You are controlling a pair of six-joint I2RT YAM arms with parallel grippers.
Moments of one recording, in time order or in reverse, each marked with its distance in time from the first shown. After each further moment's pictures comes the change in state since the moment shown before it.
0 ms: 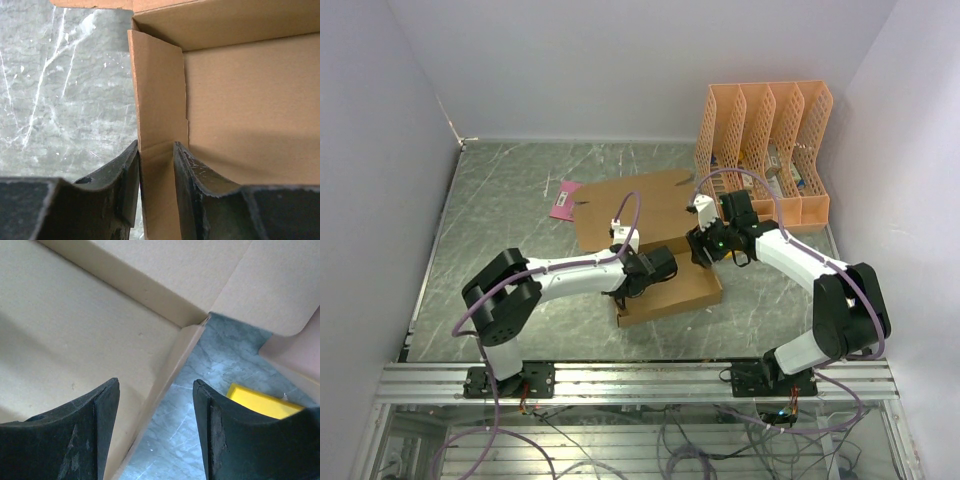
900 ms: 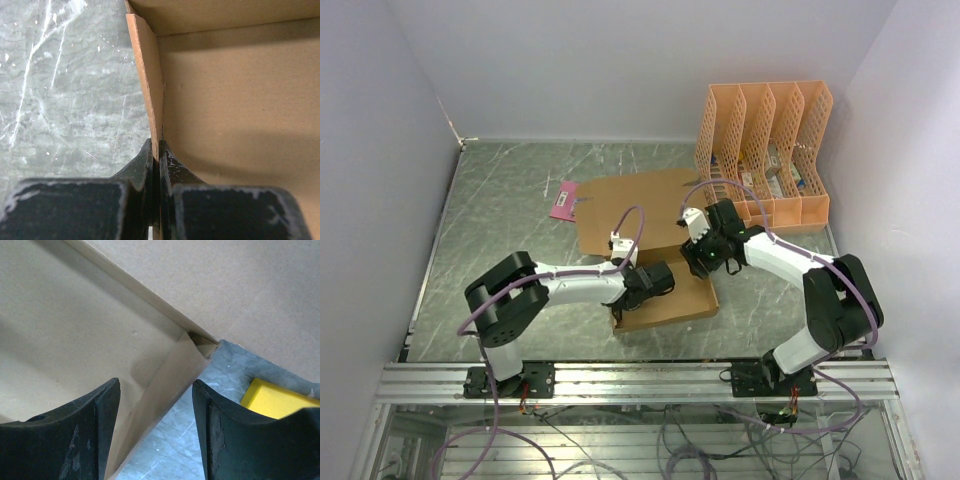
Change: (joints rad) left arm -0.024 -0.011 -0.127 0.098 0.005 -0.008; right arm 0.074 0.054 -0.033 -0.007 0.096 -0.008
